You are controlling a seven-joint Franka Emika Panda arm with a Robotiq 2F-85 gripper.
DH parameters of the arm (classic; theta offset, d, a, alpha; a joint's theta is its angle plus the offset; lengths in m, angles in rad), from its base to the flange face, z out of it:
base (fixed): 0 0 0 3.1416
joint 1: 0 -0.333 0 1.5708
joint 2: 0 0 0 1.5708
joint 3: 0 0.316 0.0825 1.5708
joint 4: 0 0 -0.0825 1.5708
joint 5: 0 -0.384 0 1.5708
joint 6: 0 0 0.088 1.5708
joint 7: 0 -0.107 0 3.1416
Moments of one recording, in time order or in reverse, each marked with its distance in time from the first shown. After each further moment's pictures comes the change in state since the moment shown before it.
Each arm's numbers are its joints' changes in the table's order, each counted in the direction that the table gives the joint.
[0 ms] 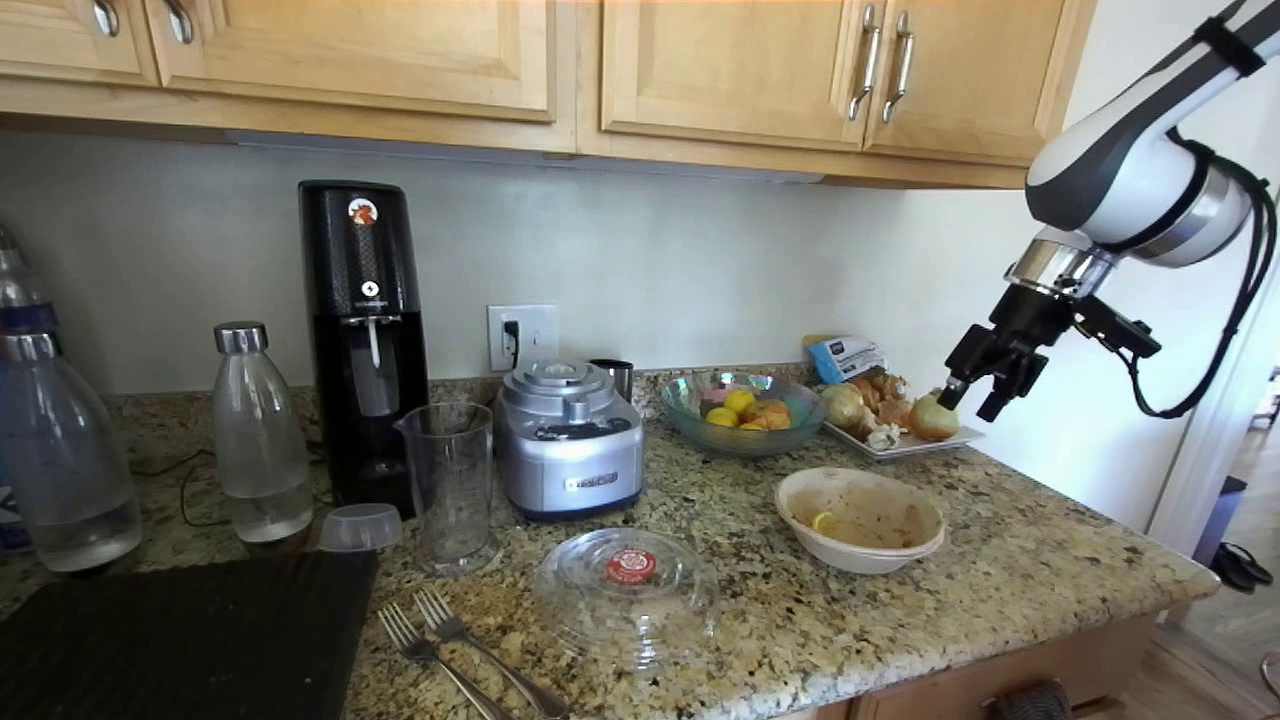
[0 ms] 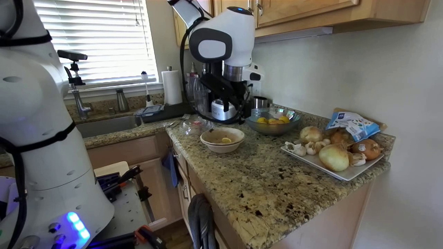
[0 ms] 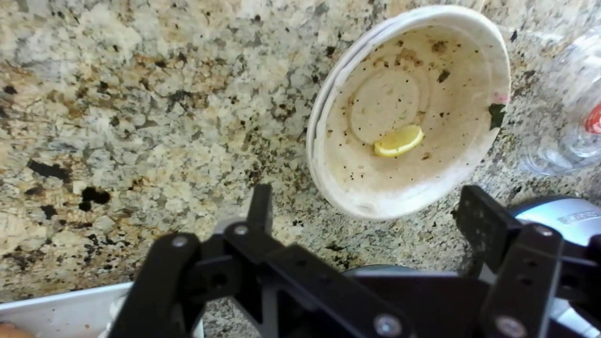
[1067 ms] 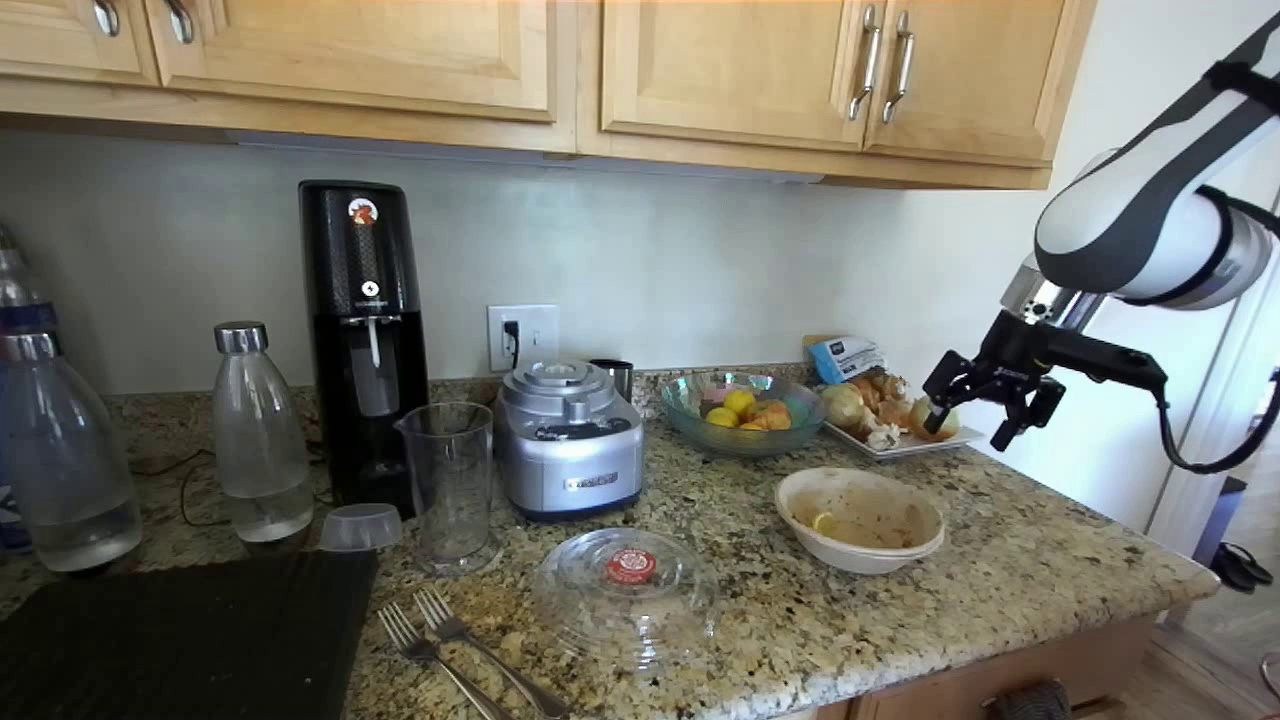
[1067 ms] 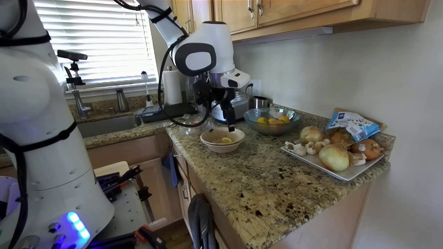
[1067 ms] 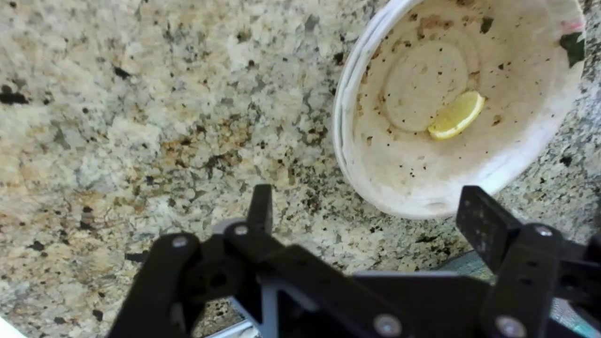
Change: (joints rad) arm -0.073 0.001 0.043 -0.127 0.212 -0.266 -0.682
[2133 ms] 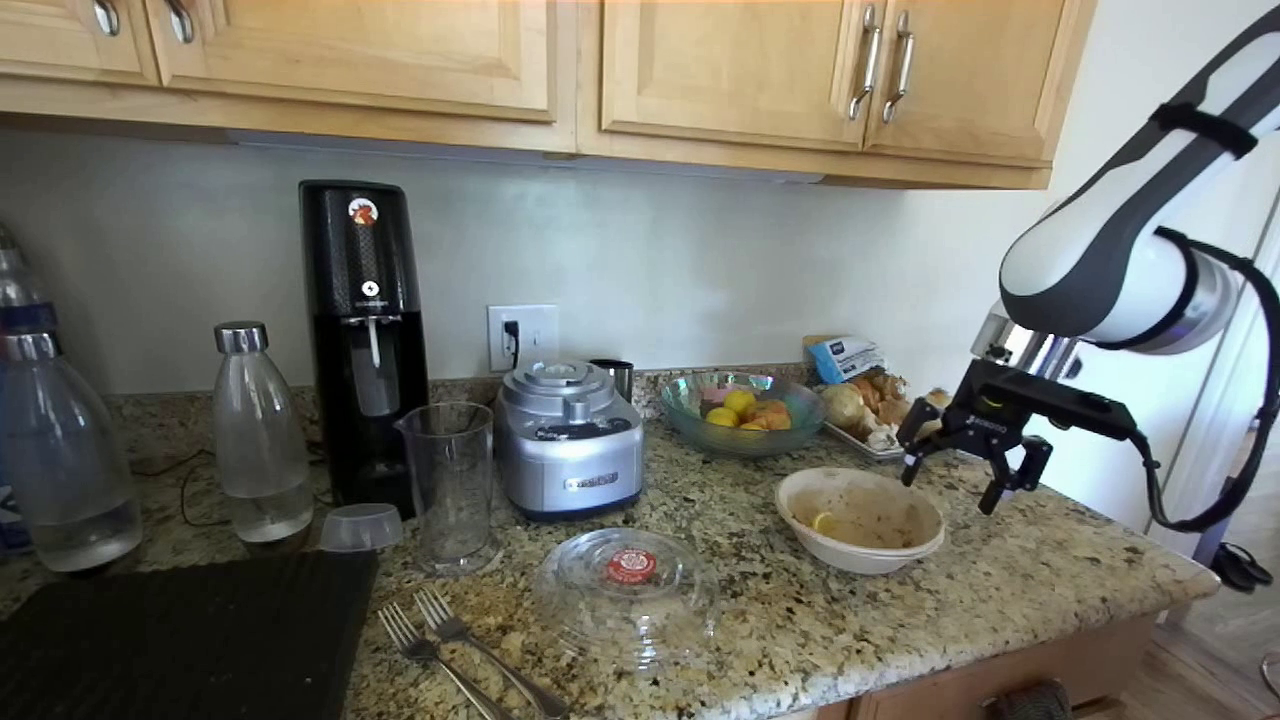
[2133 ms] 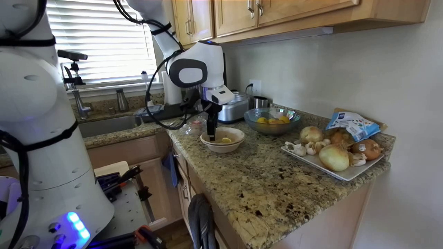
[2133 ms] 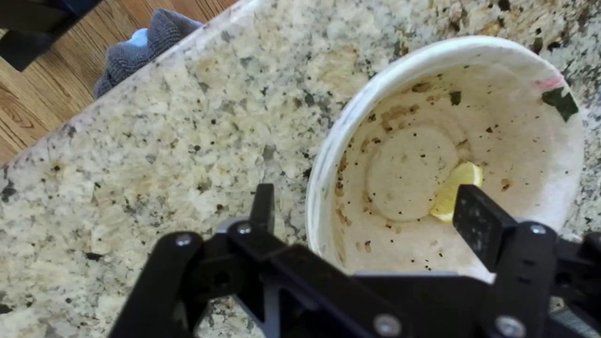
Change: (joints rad) arm -0.076 0.107 0.053 0.001 -0.125 -0.005 -0.266
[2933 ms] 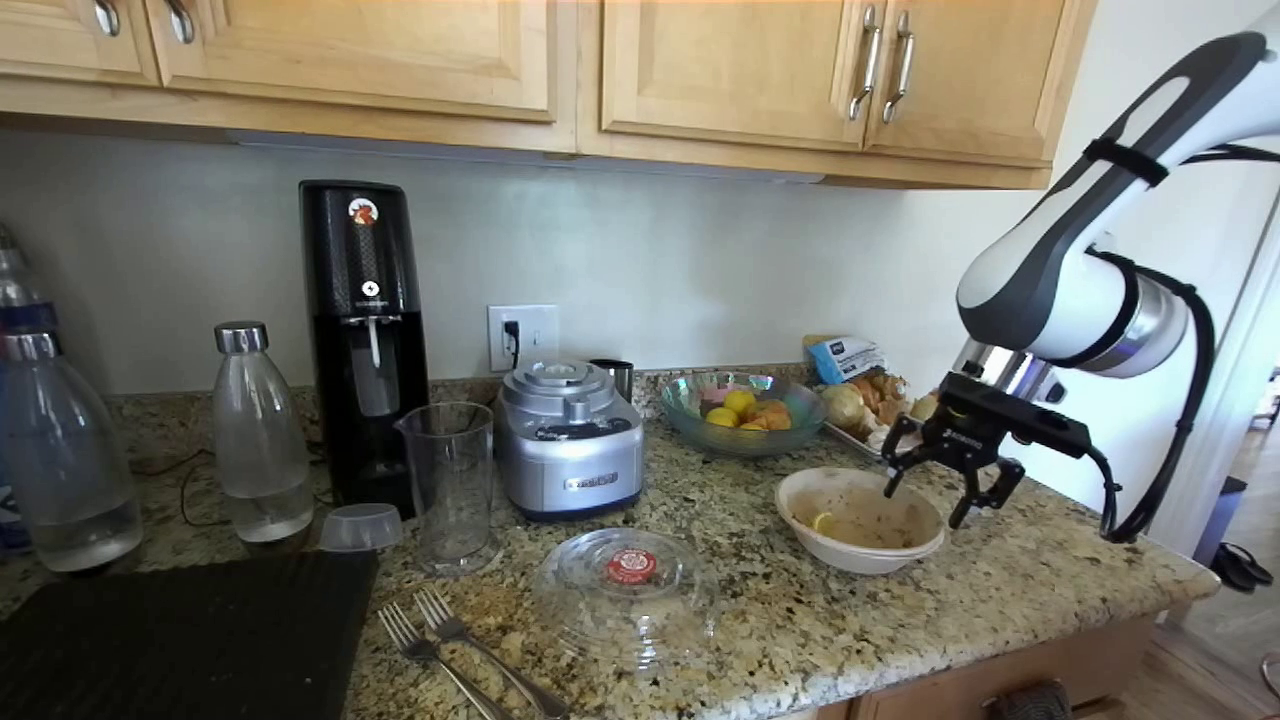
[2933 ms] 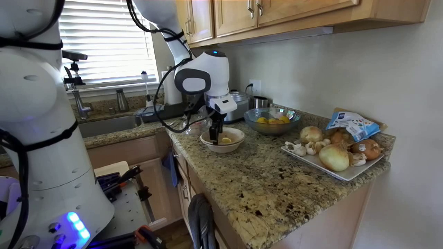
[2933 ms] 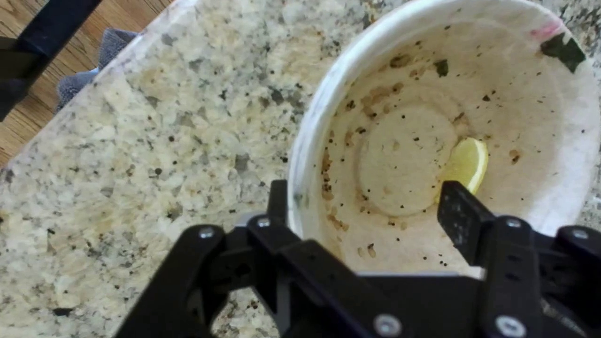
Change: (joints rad) arm 0.003 0.122 0.013 0.078 -0.180 -0.051 0.024
